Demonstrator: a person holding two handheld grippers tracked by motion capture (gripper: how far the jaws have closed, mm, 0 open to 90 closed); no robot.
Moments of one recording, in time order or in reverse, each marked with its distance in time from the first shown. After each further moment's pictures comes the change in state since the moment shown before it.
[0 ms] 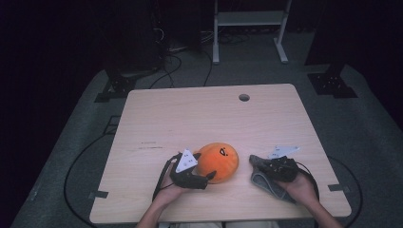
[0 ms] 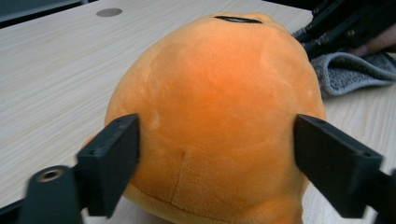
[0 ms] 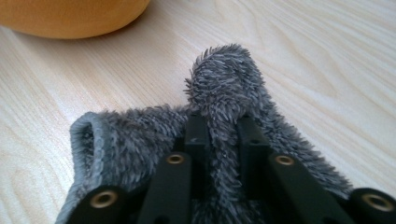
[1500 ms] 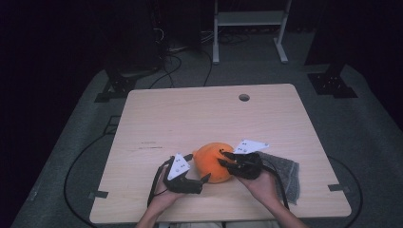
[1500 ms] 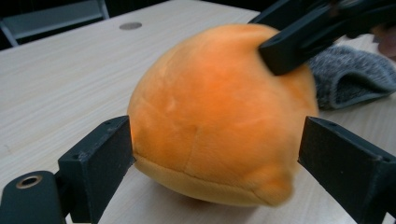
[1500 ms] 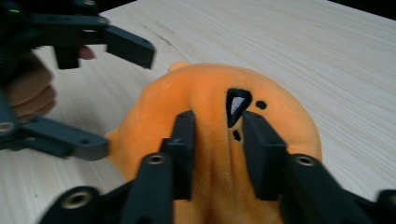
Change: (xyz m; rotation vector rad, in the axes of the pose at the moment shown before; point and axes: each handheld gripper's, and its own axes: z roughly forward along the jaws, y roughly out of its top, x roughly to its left) left arm -0.006 -0.006 -0.020 -0.053 0.069 -0.014; right arm 0.091 0.090 0.004 -0.256 0.079 -0.013
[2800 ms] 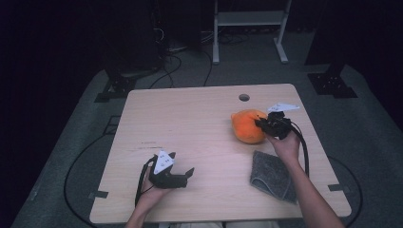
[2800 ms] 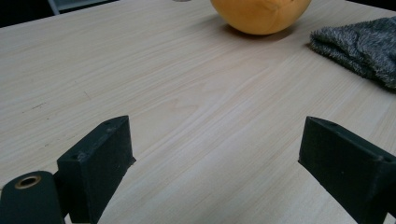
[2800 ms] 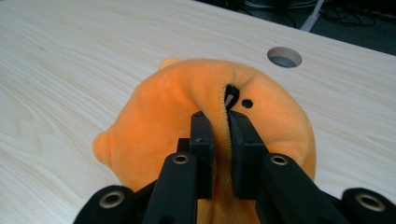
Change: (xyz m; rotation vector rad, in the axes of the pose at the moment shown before) left arm 0.038 -0.020 -0.021 0.057 0.127 -0.067; right arm -0.157 0.010 -0.009 0.023 -0.277 0.165
